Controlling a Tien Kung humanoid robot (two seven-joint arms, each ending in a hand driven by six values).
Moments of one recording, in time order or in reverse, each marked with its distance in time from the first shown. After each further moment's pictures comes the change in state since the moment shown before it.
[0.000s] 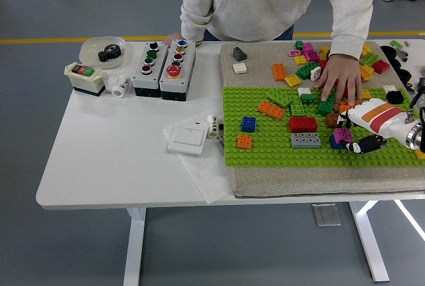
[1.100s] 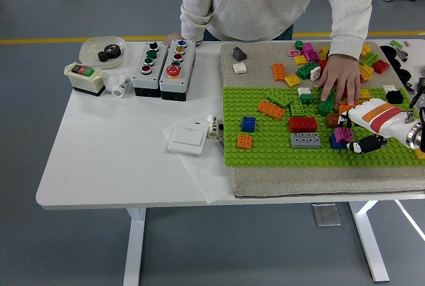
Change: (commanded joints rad) left arm -0.008 0.003 0.007 0.000 -0.010 0.002 -0.004; right arm 0.011 0.012 -0.004 -0.029 -0.012 -0.006 0.015
